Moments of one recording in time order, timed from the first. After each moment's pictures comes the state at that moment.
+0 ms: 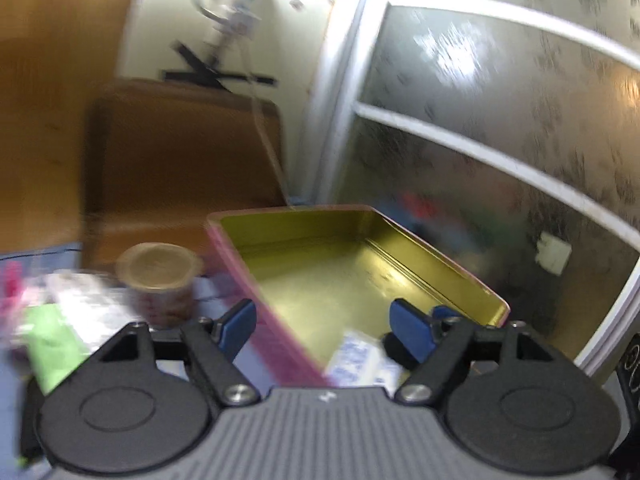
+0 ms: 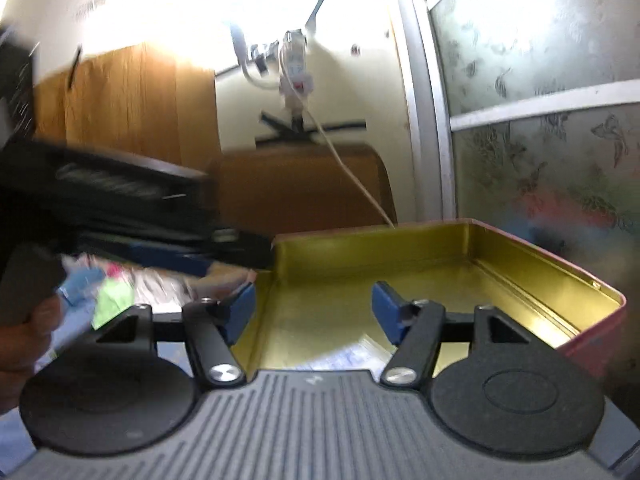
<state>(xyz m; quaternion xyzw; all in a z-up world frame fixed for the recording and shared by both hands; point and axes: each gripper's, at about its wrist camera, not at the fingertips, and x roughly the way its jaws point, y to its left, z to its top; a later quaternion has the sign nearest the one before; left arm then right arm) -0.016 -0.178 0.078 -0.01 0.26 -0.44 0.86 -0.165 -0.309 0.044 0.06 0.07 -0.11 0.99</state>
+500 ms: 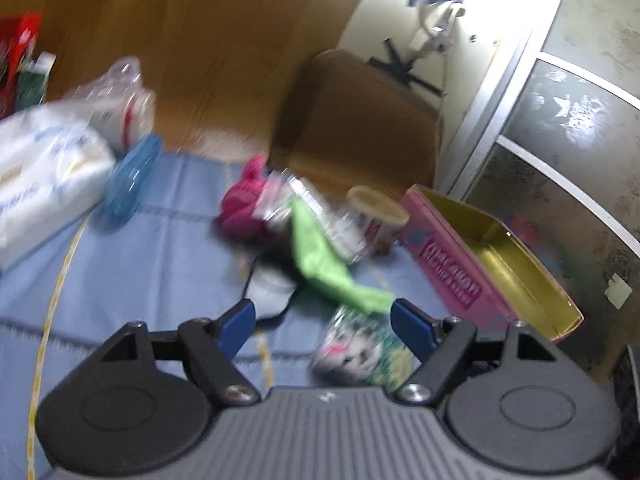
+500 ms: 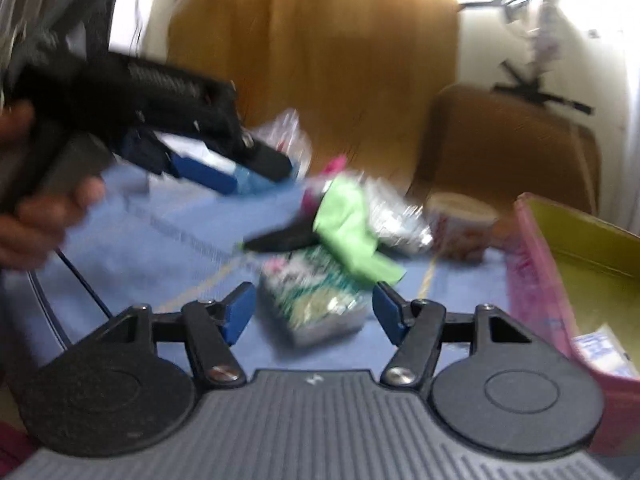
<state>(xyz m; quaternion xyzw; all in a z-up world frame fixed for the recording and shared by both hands) 0.008 -0.005 0.017 -0.11 0.33 -0.31 0.89 -0.106 -0.168 -0.002 -0.09 0.23 0.12 0.96</state>
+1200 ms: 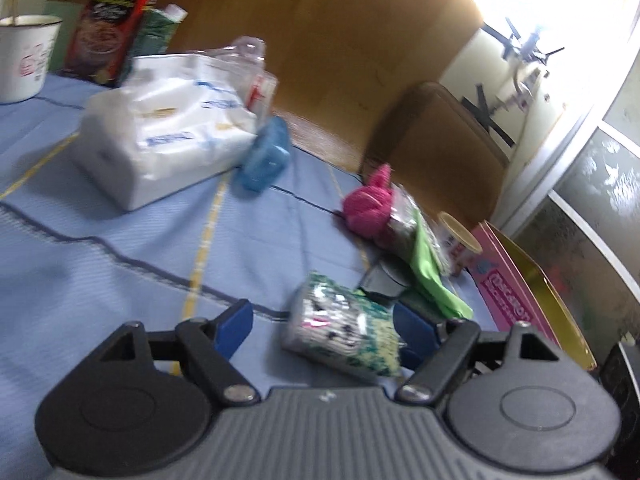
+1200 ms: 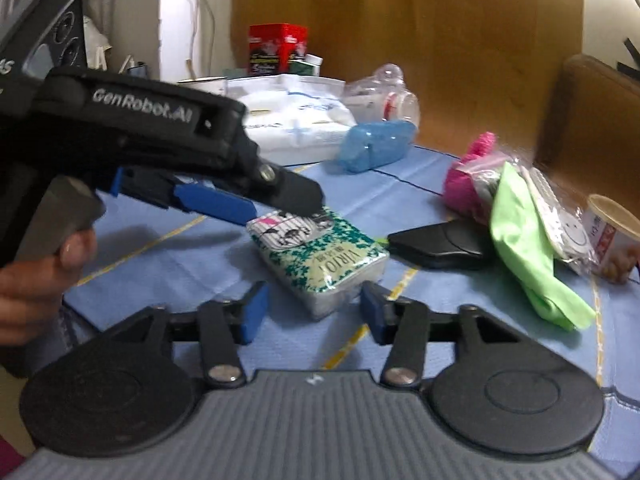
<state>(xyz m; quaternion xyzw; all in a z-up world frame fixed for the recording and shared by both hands) 0.015 0.099 -0.013 -0.20 0.34 -0.24 0.89 -0.059 -0.076 -0.007 -0.08 0.28 0.21 0.93</state>
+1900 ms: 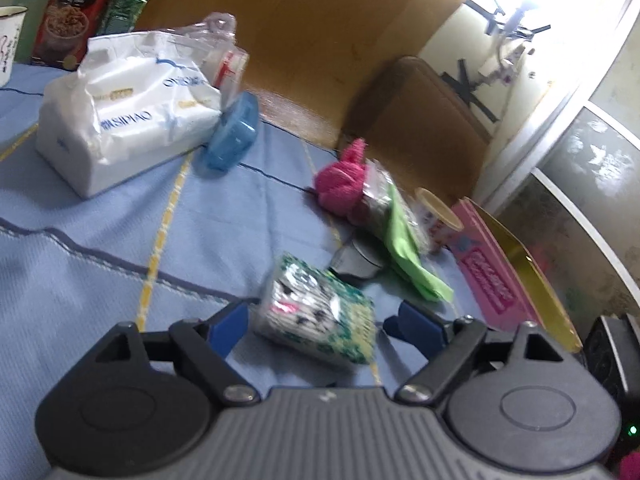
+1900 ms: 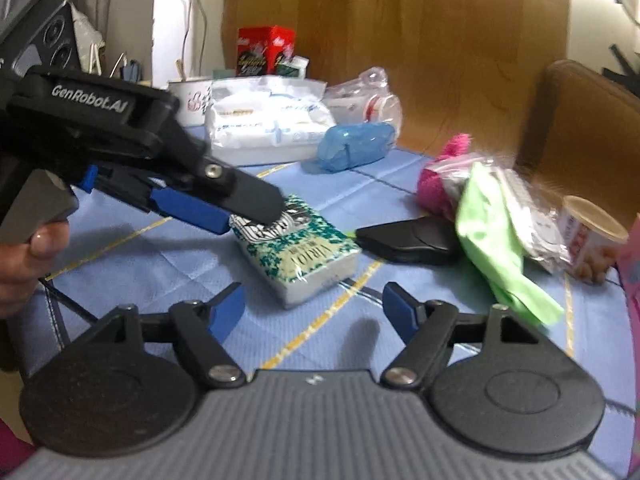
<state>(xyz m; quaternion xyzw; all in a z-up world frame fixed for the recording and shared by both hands) 0.026 0.079 -0.014 -0.19 0.37 -0.28 0.87 -0.051 -0.086 -0.008 -0.10 0.29 0.20 0.93</state>
